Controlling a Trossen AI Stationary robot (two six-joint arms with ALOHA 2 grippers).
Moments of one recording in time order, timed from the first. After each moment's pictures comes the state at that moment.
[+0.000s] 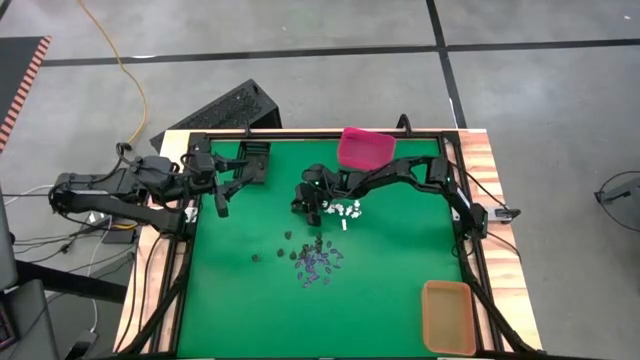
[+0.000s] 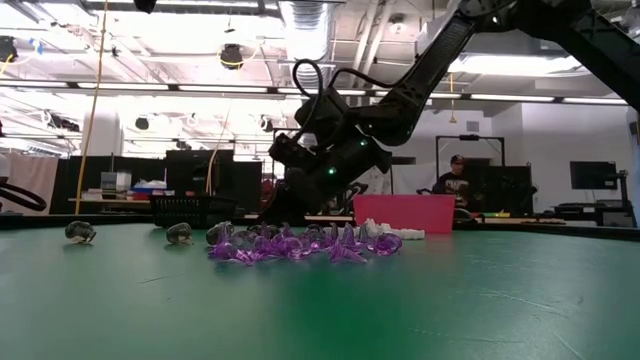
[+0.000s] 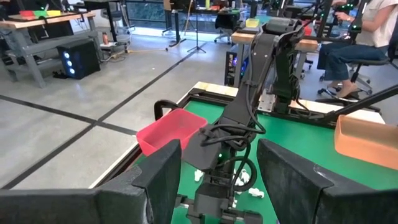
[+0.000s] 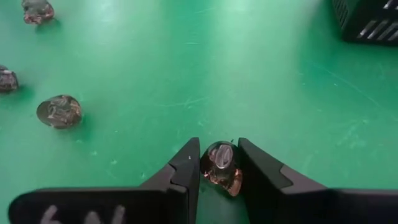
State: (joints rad) left arm -0.07 0.68 0.89 -0.30 -0.46 -0.07; right arm -0.25 2.21 1.32 0.24 -0.28 -0.21
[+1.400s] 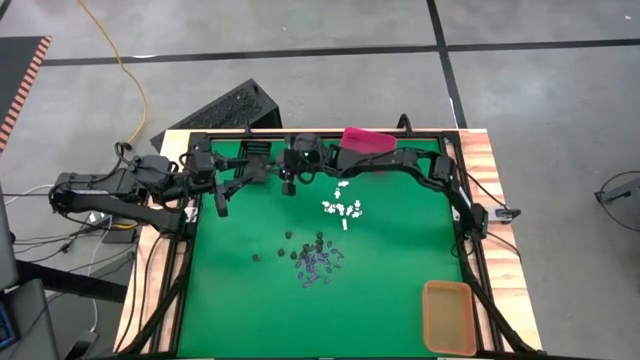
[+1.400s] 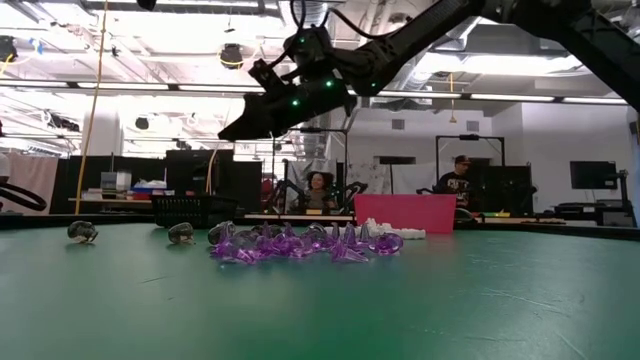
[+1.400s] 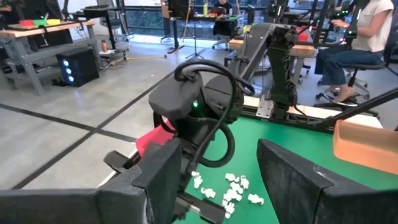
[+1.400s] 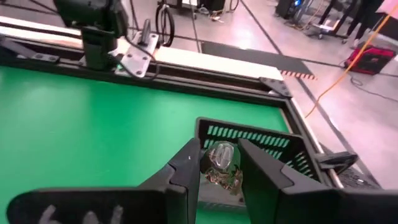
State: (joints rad) left arm -0.07 0.68 0.89 -0.27 -0.46 -0.04; right arm -0.29 2.17 1.68 0.23 -0.18 -0.27
